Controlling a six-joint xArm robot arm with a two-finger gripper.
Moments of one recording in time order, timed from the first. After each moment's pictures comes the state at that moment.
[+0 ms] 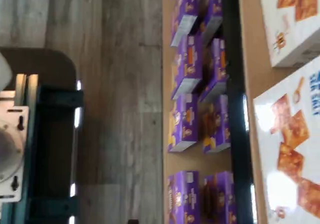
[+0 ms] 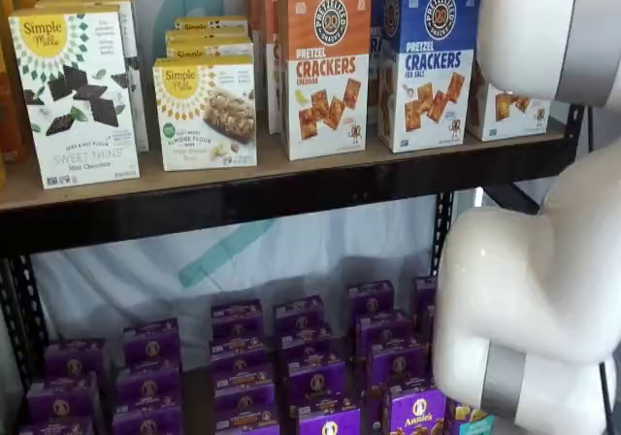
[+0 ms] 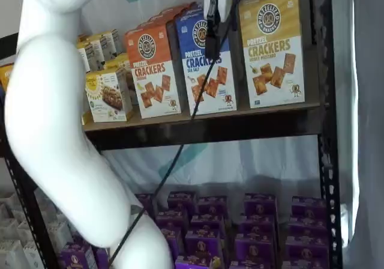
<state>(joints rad) -0.74 -0.41 -1.50 0.37 1.95 -2.15</state>
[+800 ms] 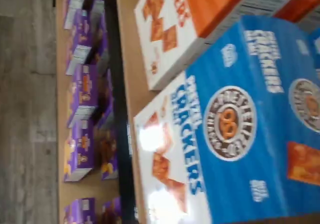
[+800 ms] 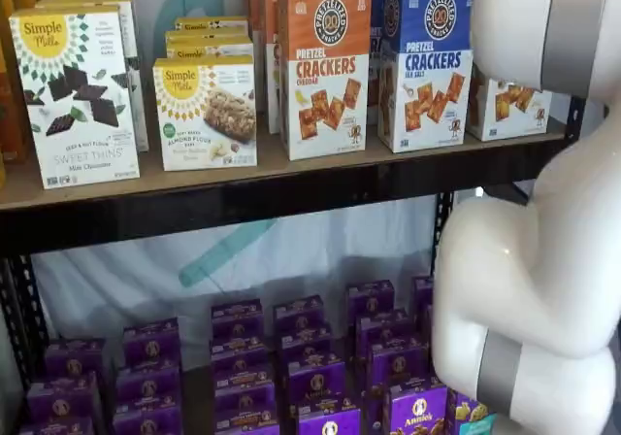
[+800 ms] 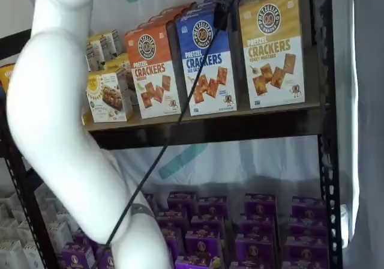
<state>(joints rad) -0.87 -0.37 -1.54 0.64 1.80 -2.15</state>
